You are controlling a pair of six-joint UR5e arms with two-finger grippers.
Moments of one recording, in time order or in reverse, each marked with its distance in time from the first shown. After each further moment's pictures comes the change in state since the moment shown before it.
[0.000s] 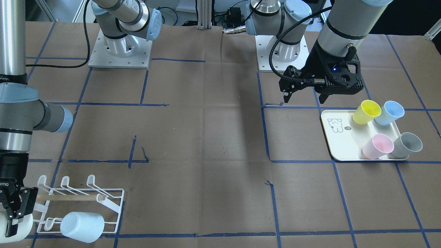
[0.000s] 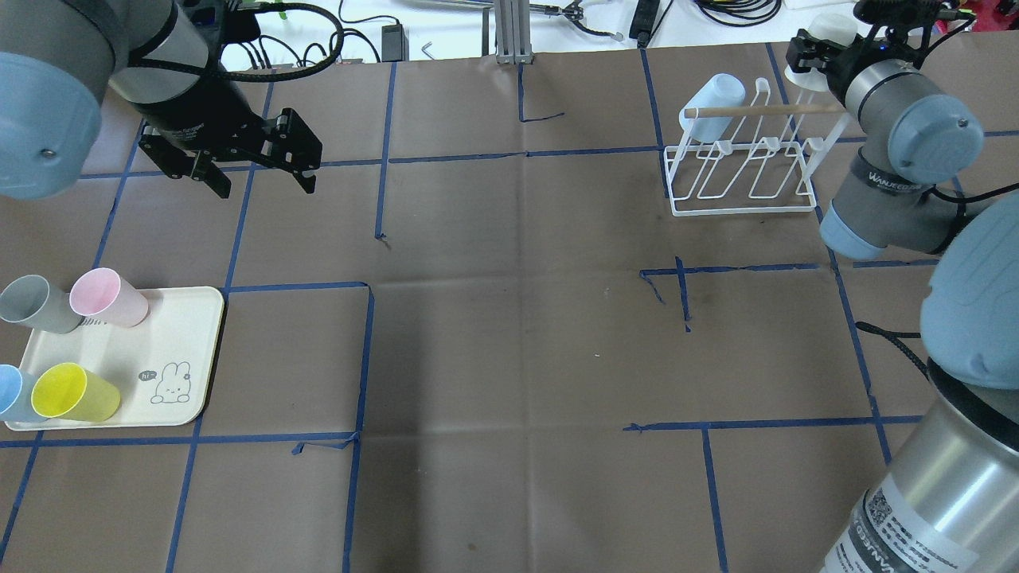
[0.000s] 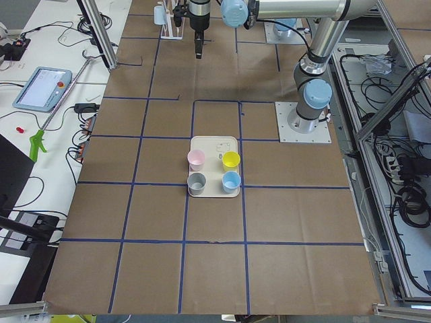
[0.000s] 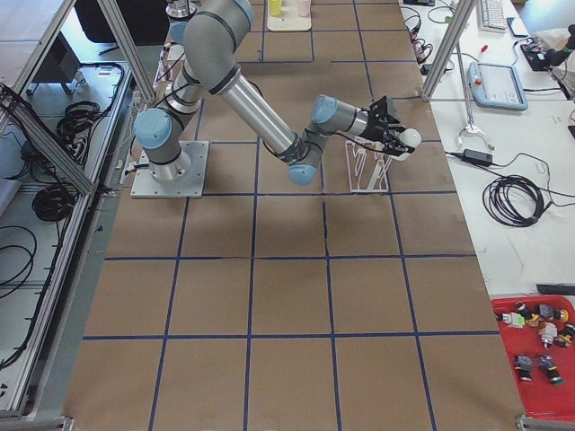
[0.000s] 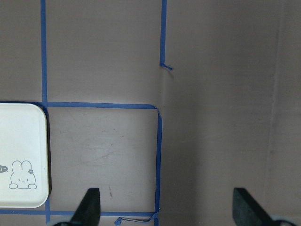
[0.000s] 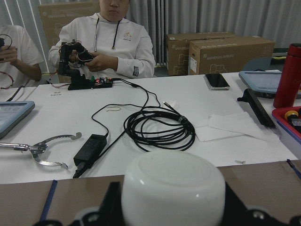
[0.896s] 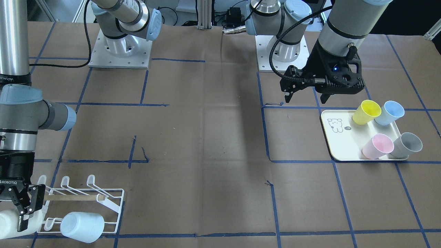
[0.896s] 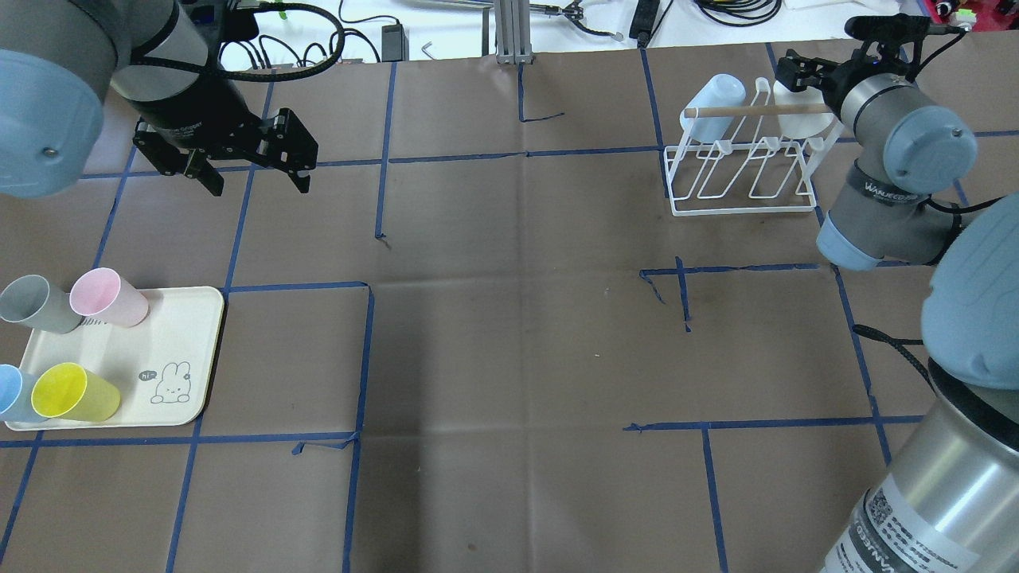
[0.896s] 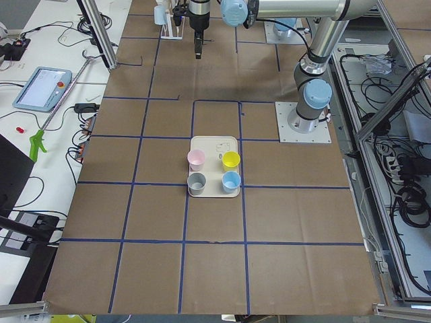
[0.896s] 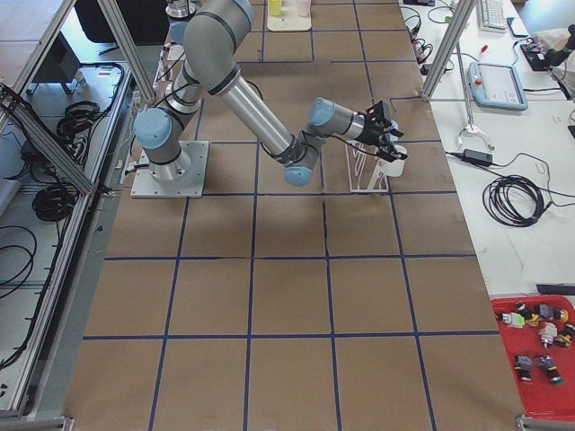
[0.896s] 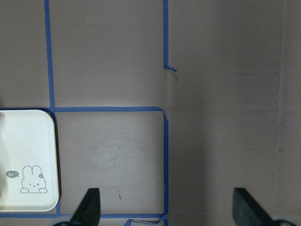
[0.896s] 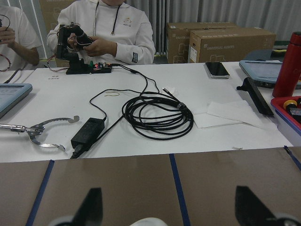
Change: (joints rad) left arm -0.010 0.000 0.004 0.001 0.038 -0.009; right arm -0.001 -0.004 0.027 0.012 -0.010 -0.033
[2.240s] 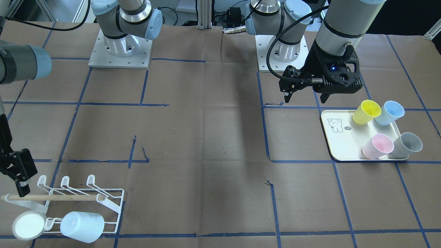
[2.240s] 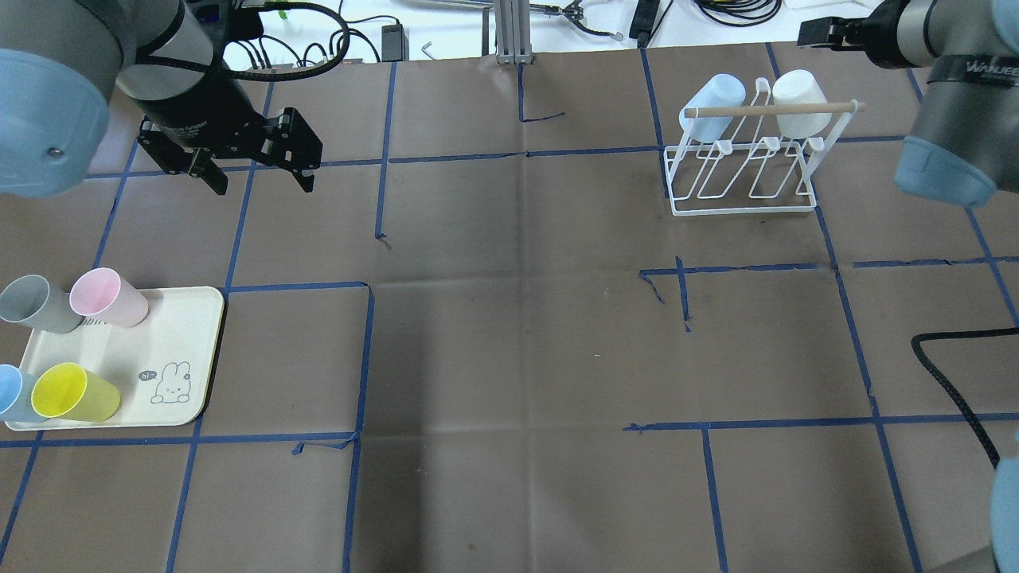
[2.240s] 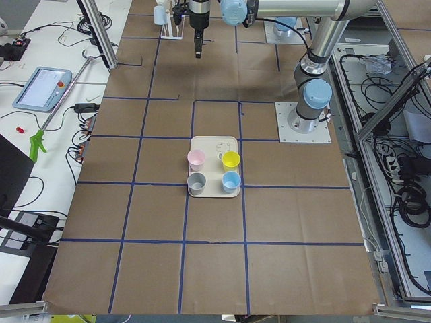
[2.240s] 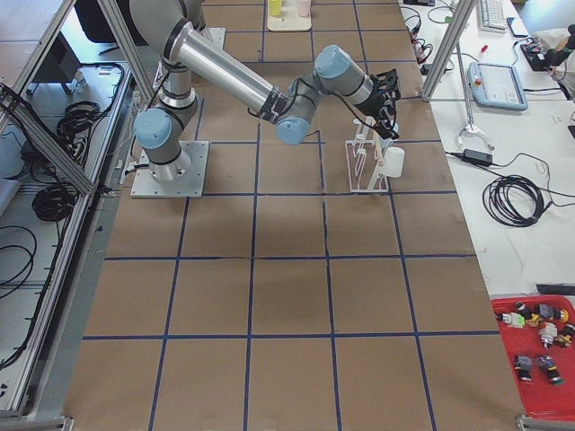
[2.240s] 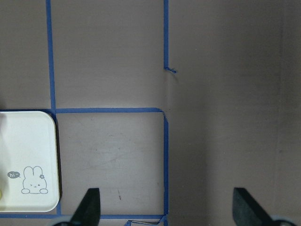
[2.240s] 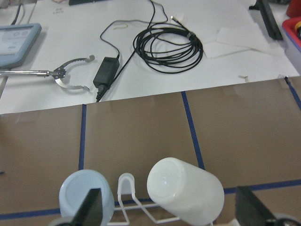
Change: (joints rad) left arm -0.006 0.000 0.001 0.001 -0.002 -0.004; right arm 0.013 -0.347 -0.071 0.895 -0.014 -0.007
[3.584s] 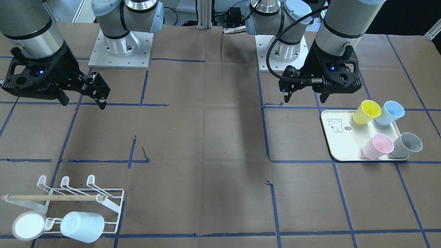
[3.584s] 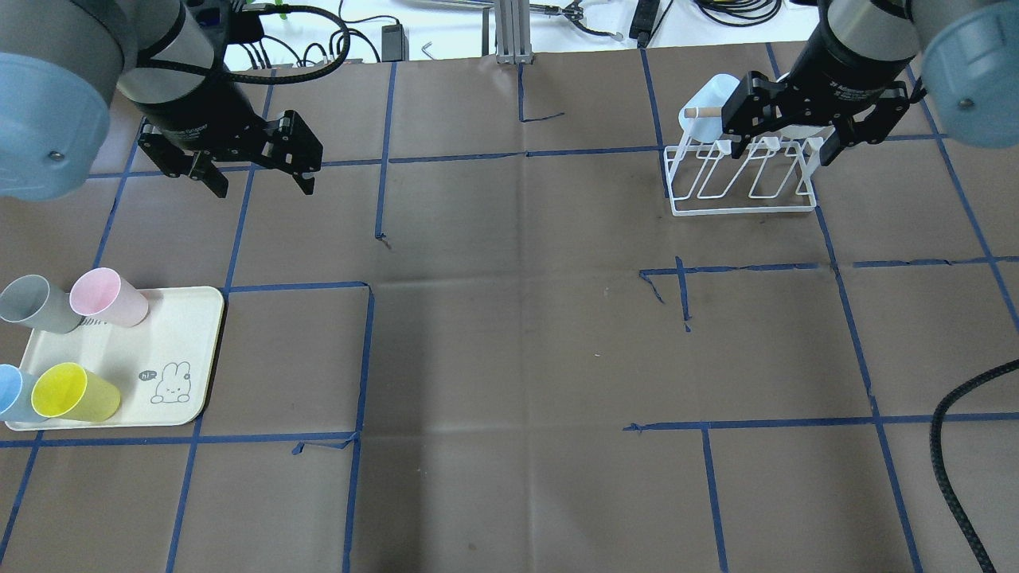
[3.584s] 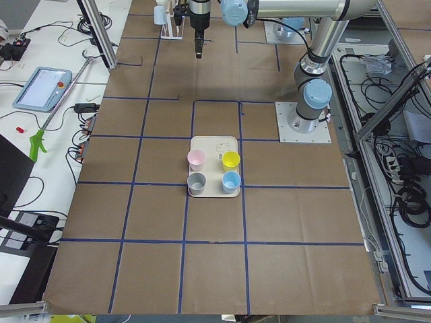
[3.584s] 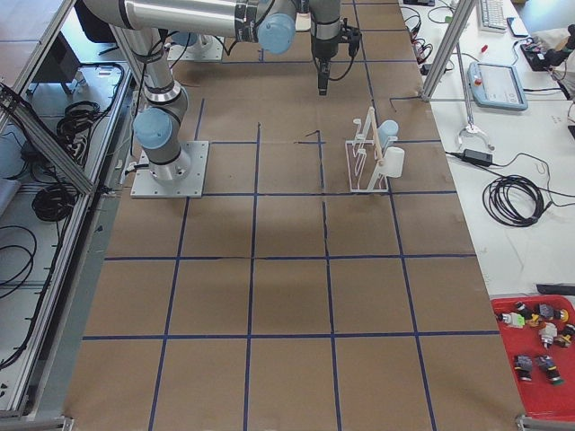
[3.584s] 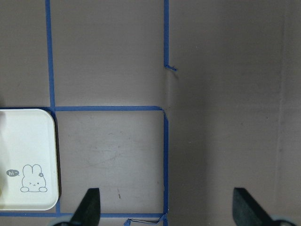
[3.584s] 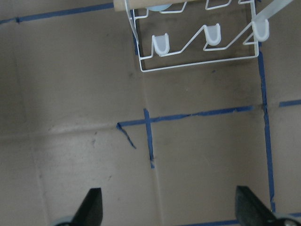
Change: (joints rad) left arm 0.000 0.003 -0.005 0.000 0.000 -0.003; right arm 0.252 -0.218 -0.196 1.025 -0.199 0.175
